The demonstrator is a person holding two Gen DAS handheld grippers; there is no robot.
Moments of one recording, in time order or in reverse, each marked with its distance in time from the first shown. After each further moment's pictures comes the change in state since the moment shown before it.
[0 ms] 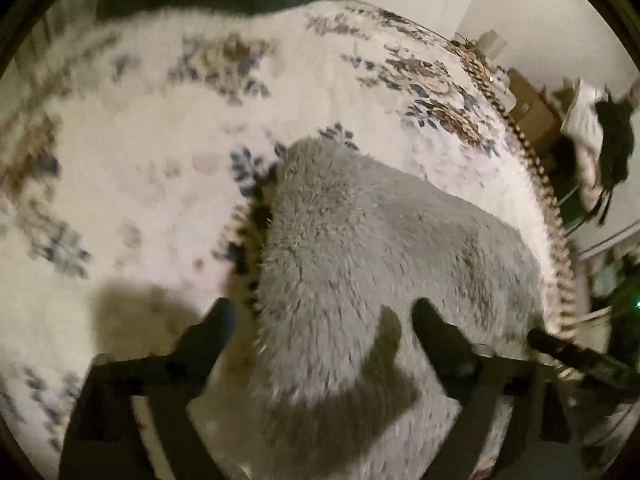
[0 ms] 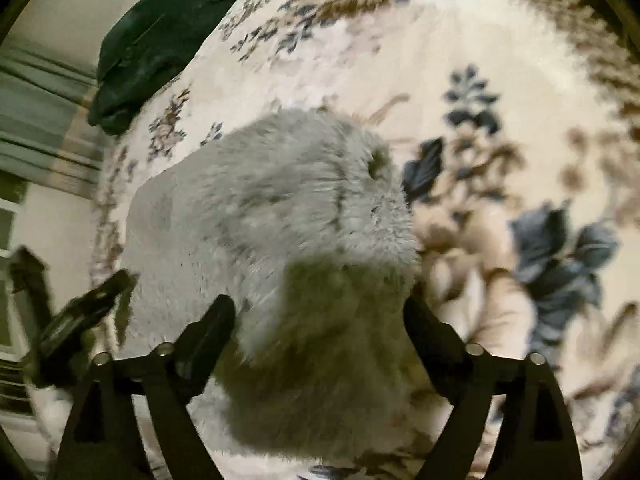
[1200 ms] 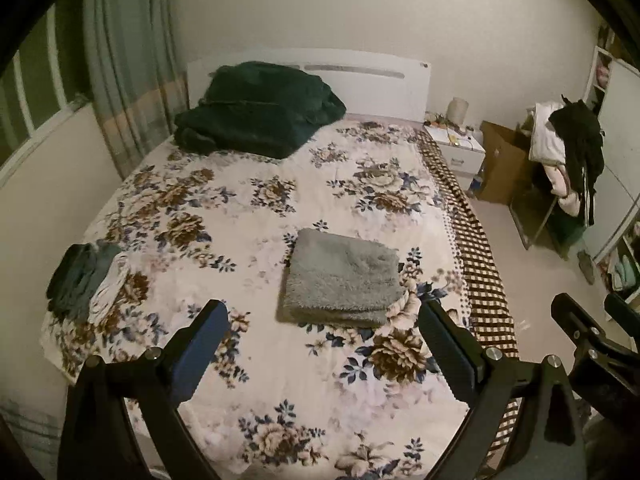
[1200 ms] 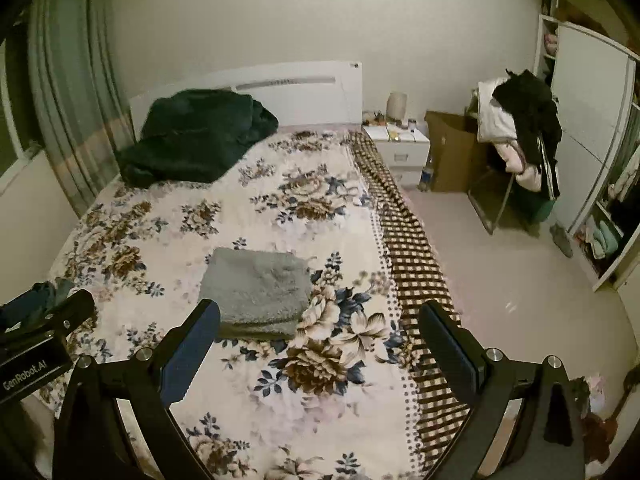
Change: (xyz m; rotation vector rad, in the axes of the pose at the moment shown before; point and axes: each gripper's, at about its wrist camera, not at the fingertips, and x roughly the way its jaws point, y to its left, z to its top) left arm -0.448 -0.174 -0.157 0.076 -0.317 0.192; right arm -0.564 0.170 -0.299 -0.269 -0.546 -0.374
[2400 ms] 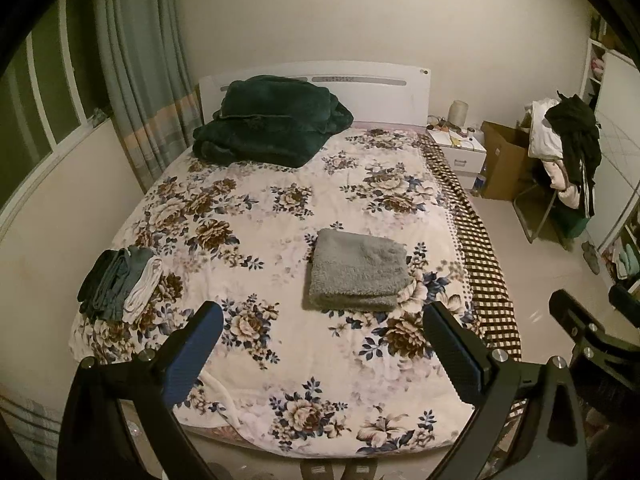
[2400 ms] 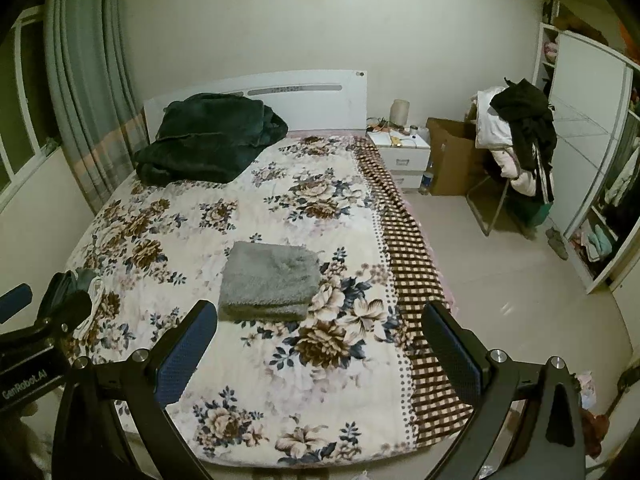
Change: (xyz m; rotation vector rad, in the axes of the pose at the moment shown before) left arm -0.087 0.011 -0.020 0.041 -0.025 0.044; right arm -0.124 0.014 -0.003 -0.018 0.013 0.016
